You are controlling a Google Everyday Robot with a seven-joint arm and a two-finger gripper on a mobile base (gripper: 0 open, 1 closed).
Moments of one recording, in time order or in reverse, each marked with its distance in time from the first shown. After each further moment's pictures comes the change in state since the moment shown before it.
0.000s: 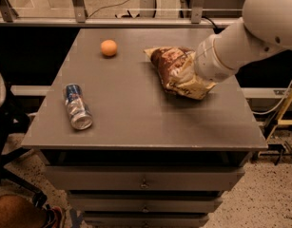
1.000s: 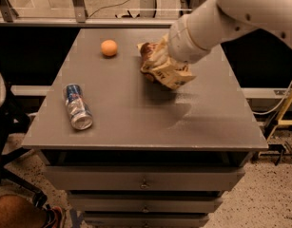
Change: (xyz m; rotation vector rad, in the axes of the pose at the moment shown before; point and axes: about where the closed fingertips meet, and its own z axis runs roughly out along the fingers) arm -0.071 -0.040 0.011 0.031 -0.107 -0.168
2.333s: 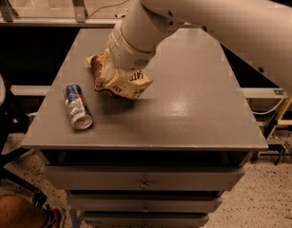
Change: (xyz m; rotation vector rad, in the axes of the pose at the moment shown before) arm -0.116 0.030 0.055 -0.211 -0.044 -0.190
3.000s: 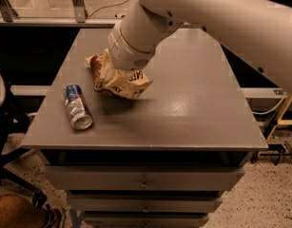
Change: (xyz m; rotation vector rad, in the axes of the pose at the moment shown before) arm -0.002 0.000 0.001 -0.001 -0.002 -0.008
